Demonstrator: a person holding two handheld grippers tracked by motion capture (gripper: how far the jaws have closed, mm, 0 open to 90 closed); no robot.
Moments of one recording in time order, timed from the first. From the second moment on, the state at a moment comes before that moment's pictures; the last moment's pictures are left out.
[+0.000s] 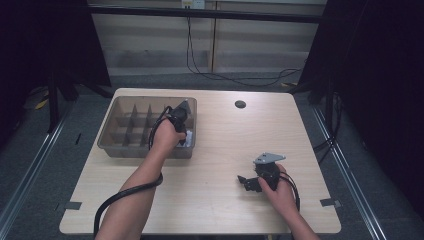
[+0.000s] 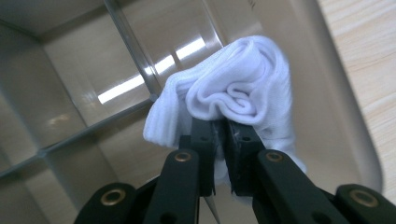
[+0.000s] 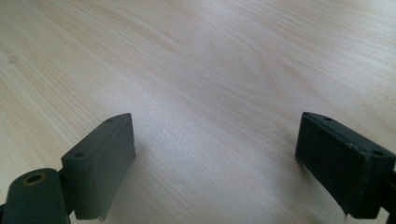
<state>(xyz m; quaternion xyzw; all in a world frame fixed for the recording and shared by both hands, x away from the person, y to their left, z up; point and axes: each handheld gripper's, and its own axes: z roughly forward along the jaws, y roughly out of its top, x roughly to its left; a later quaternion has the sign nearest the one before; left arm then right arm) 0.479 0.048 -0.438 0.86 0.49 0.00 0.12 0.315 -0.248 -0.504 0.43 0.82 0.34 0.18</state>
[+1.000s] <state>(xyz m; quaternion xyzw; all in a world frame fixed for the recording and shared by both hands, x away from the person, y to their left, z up) 0.481 0.054 -0.409 0.85 0.50 0.01 0.15 0.315 -0.248 -0.504 0.43 0.82 0.34 0.18</state>
